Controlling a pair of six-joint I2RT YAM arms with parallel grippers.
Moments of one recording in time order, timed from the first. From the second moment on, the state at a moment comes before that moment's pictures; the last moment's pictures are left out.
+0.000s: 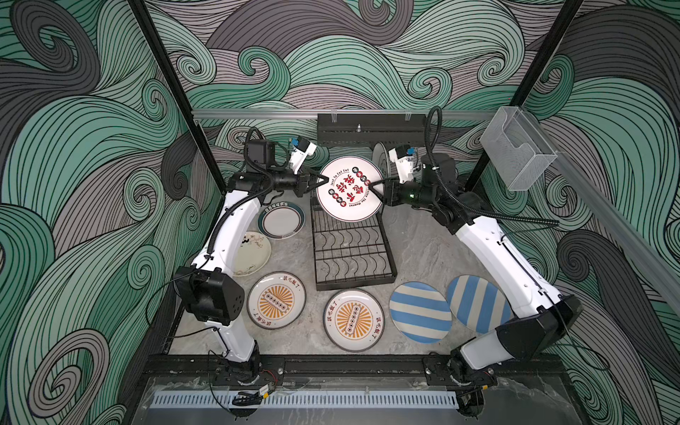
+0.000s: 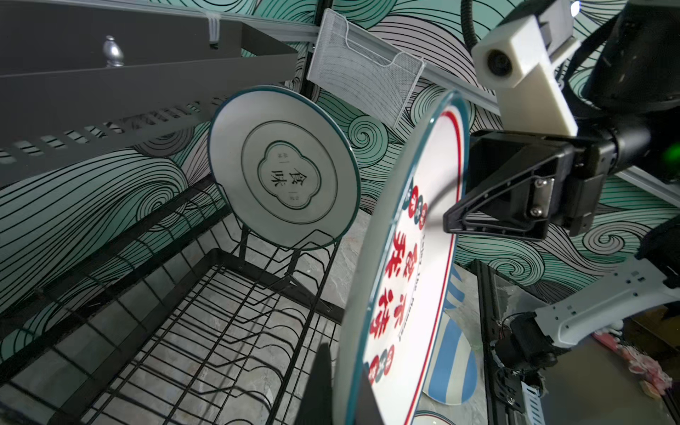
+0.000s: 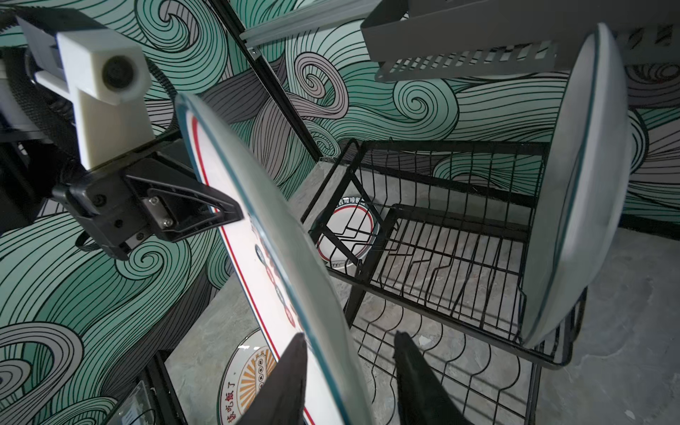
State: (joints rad) left arm -0.17 1.75 1.92 -0.70 1.00 0.19; right arm 0.45 1.53 1.71 -0.57 -0.36 0.24
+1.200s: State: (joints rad) left arm -0.21 1.84 2.13 -1.08 1.00 0.43; right arm 0.45 1.72 2.13 -0.98 -0.46 -0.15
